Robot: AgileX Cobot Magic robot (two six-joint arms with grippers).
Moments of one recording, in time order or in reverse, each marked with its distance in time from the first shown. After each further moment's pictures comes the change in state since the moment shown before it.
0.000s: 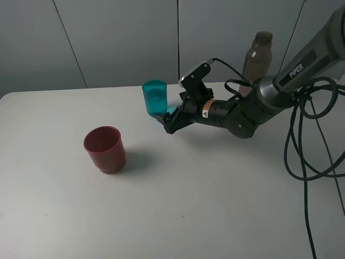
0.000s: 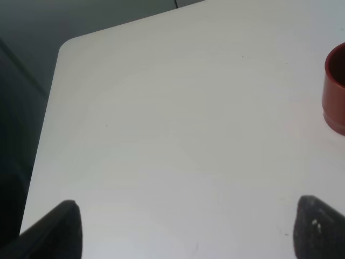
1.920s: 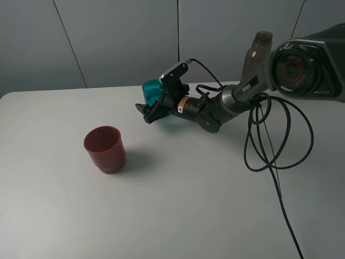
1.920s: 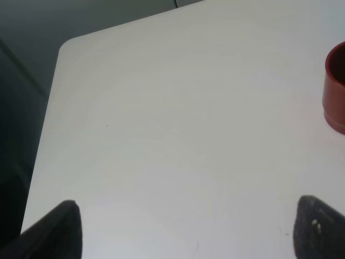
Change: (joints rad) left arm 0.000 0.000 0.000 0.000 0.000 0.002; right arm 0.028 0.270 -0.390 -0.012 -0.025 0.067
